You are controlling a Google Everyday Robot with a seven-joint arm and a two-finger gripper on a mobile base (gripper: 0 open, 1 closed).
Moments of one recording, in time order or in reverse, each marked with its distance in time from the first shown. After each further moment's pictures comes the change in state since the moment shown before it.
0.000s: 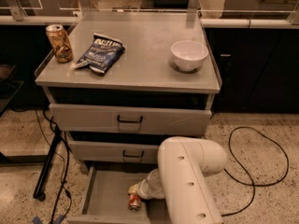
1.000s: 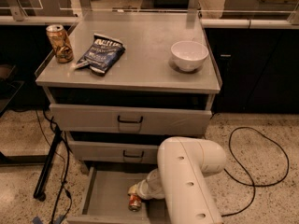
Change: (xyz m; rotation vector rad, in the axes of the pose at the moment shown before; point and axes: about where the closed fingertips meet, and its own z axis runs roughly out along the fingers) arm 0.000 0.000 0.000 0.000 0.000 0.000
